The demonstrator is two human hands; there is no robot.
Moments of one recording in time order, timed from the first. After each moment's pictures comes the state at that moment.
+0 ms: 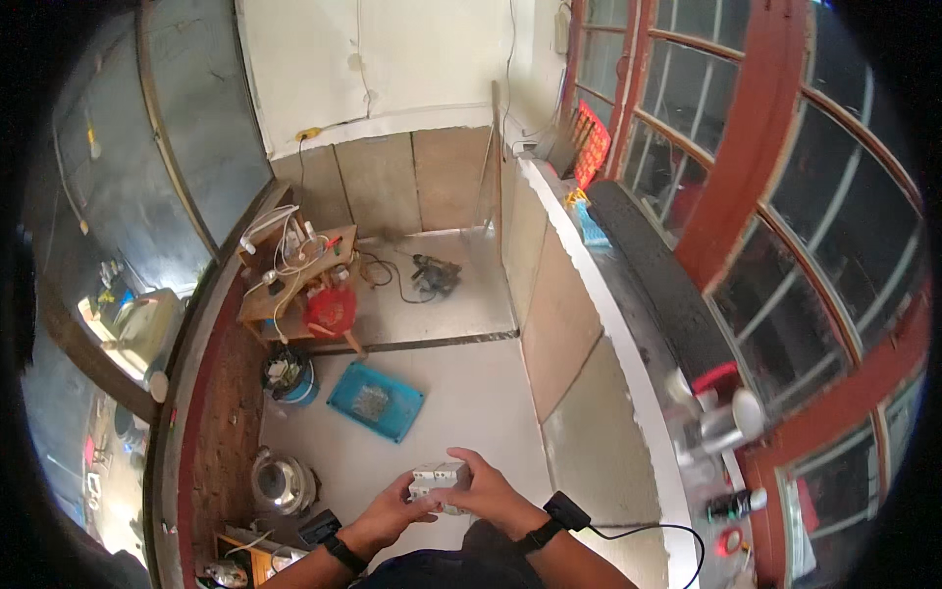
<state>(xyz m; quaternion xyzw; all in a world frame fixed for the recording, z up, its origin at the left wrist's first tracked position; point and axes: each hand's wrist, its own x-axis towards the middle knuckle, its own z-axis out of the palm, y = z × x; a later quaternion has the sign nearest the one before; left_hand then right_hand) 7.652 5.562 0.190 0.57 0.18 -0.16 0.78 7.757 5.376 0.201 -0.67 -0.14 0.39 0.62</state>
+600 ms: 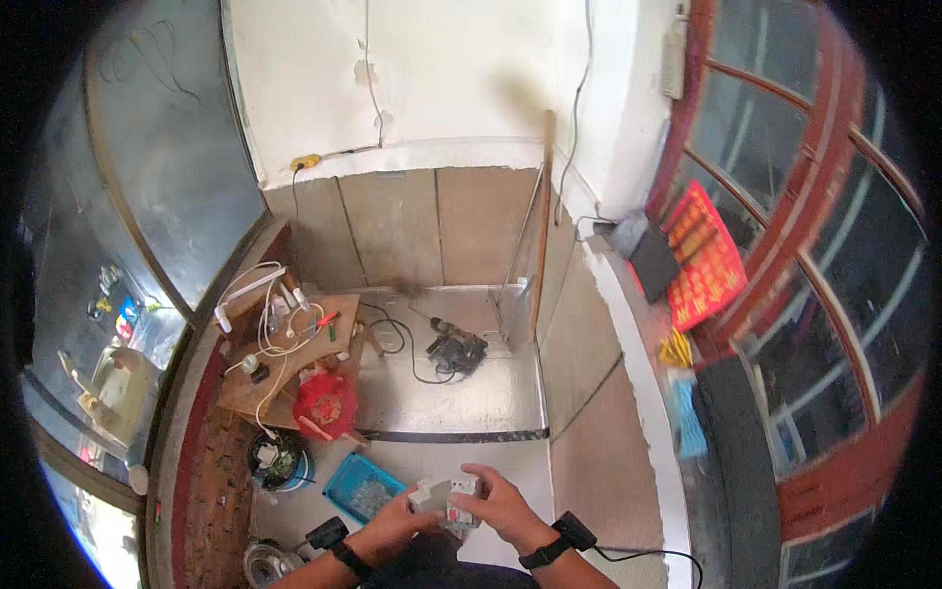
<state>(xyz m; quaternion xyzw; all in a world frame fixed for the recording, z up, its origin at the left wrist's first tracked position) 8.082 5.764 0.158 0.50 0.19 -0.14 0.83 8.199 5.575 0.163 -0.62 -0.10 0.41 0.66</state>
